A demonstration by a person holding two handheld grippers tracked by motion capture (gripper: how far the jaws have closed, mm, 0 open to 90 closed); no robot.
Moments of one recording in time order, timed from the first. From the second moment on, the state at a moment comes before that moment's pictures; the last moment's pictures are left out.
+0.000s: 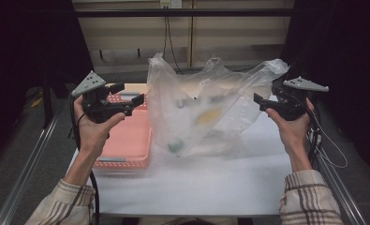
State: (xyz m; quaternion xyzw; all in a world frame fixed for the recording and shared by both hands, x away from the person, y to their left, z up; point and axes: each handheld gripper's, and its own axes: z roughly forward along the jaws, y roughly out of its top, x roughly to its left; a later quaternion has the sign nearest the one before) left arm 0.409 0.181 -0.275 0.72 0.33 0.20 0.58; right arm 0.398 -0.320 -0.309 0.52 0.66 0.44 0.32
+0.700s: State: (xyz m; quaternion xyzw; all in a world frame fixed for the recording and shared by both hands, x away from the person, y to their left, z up) left arm 0.402 0.186 -0.340 0.76 0.35 0.19 0.51; right arm 0.392 -0.319 -0.345 0.52 0.66 0.45 0.29
